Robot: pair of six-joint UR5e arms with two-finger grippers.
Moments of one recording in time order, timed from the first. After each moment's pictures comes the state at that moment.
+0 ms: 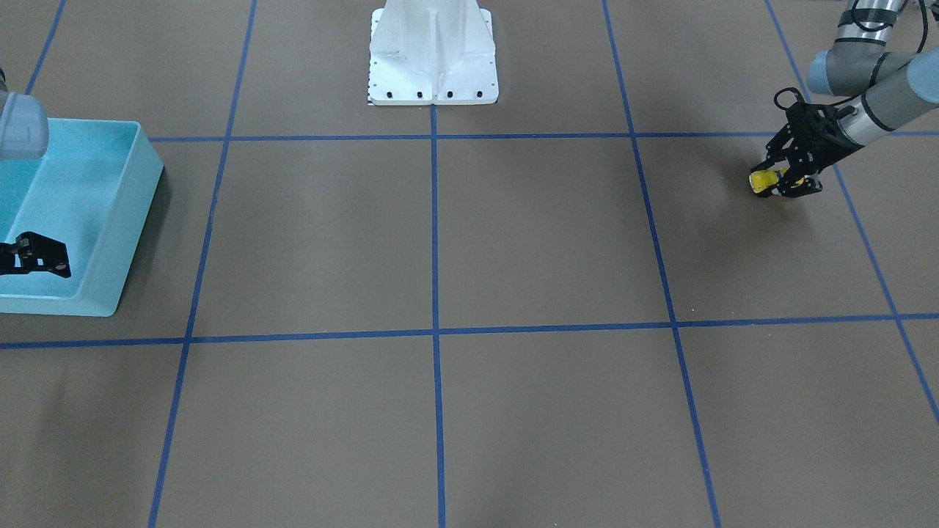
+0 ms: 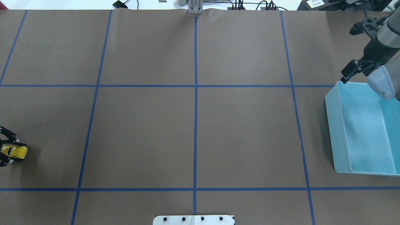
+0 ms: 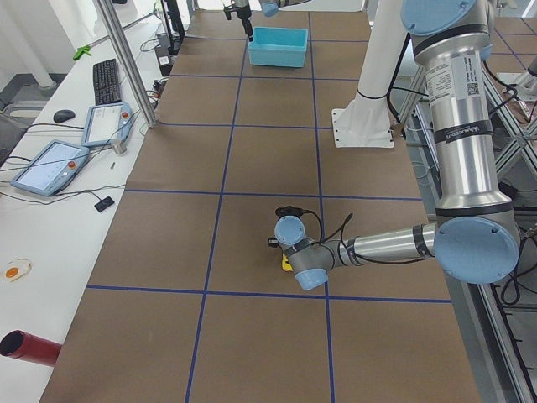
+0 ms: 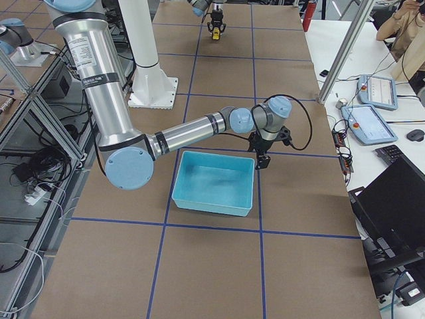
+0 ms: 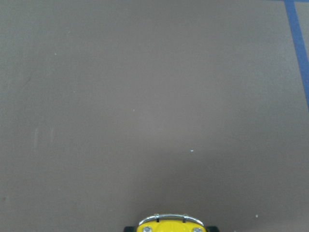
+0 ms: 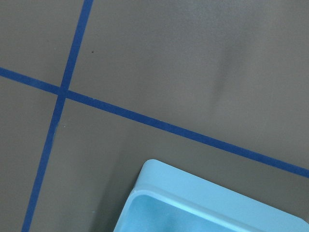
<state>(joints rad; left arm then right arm) -0.90 -1.35 -1.42 -2.87 -2.37 0.47 1.17 -1.28 1.63 -1.73 2.30 0.10</state>
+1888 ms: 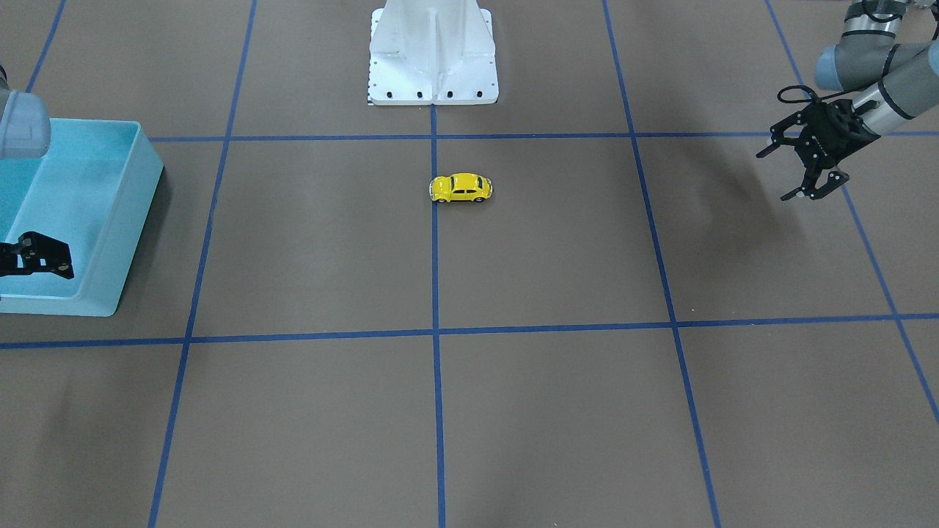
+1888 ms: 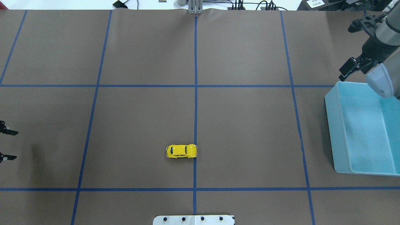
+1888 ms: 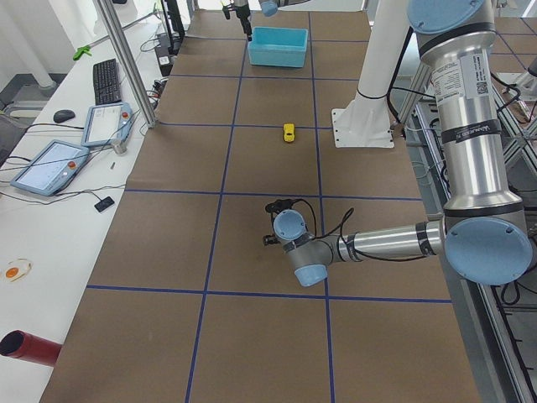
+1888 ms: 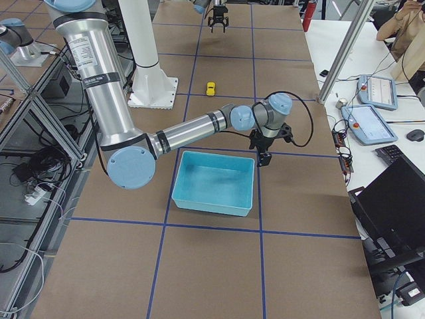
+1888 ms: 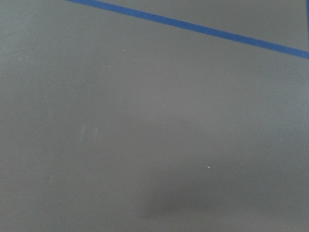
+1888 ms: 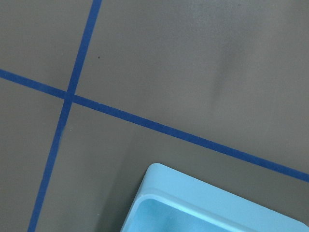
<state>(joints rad) -0.96 -1.34 -1.50 -2.84 -2.39 0.13 1.17 -1.27 1.64 -1.73 2.30 0.10</state>
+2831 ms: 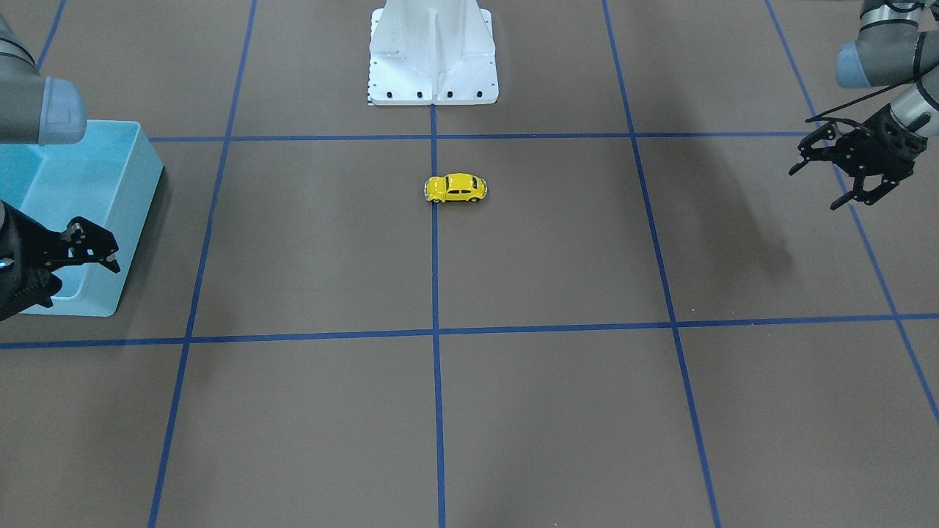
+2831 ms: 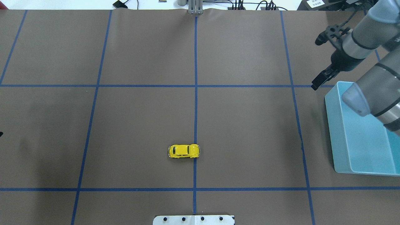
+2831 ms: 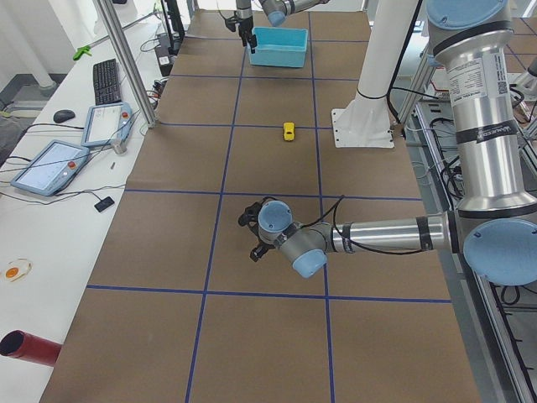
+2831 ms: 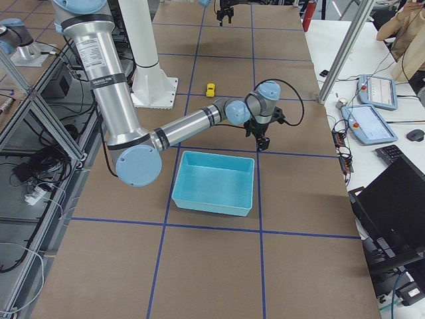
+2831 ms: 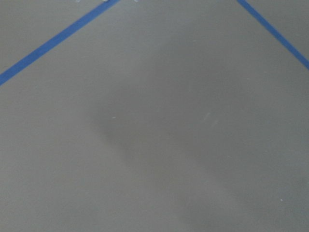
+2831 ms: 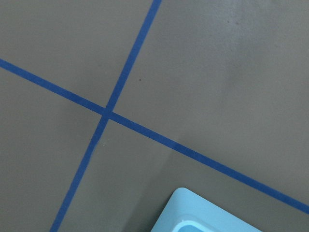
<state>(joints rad) -1.16 -1.34 -1.61 -2.42 -2.39 -0.10 0.98 -1.24 1.68 -1.57 2.19 0.09</state>
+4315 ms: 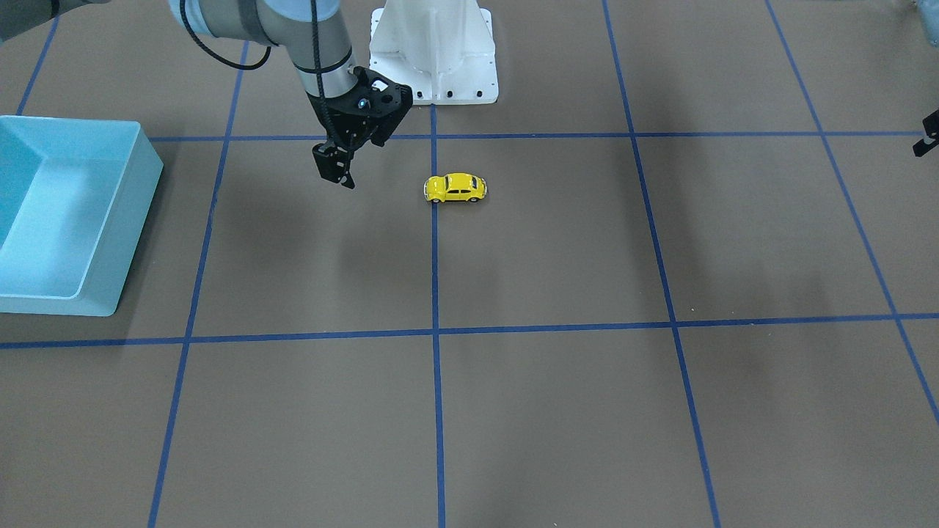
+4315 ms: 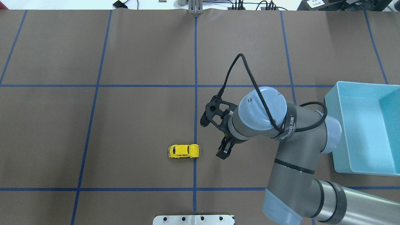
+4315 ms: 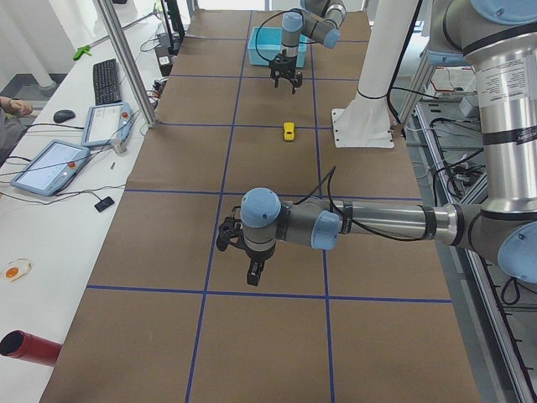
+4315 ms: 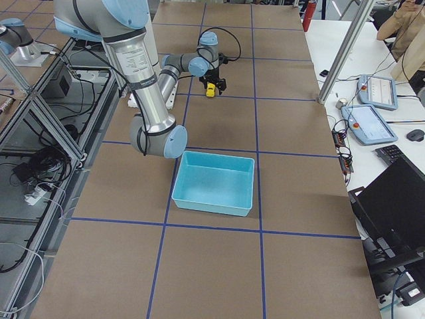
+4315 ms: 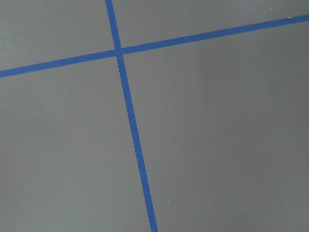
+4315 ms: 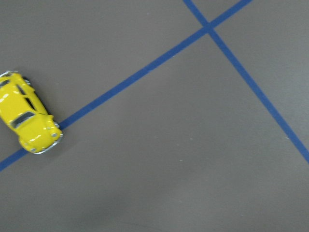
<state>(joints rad) -1.51 -1.35 -1.82 -1.70 -2.40 0.06 0.39 -1.03 1.94 -1.64 1.79 0.20</state>
